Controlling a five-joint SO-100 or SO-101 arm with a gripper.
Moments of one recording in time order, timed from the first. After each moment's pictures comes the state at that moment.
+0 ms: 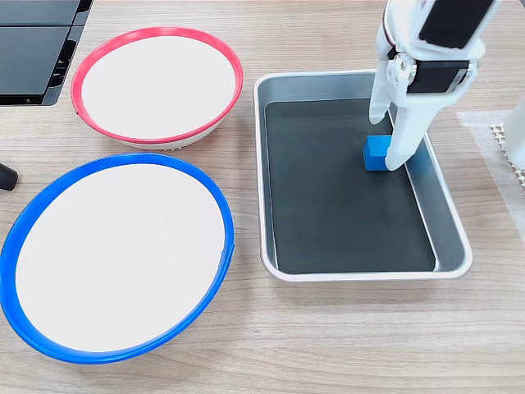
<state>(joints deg) 17.5 117.6 138.7 65.9 -110.7</state>
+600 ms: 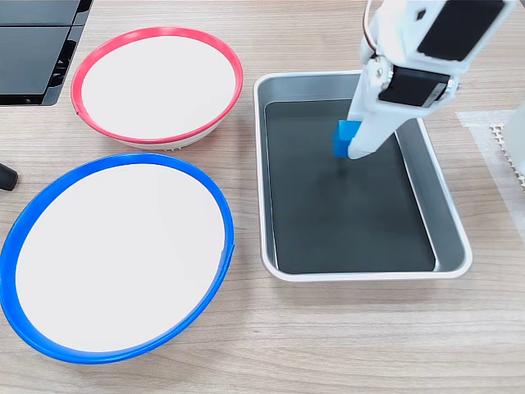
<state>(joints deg) 4.9 115.6 128.1 65.9 -85.8</state>
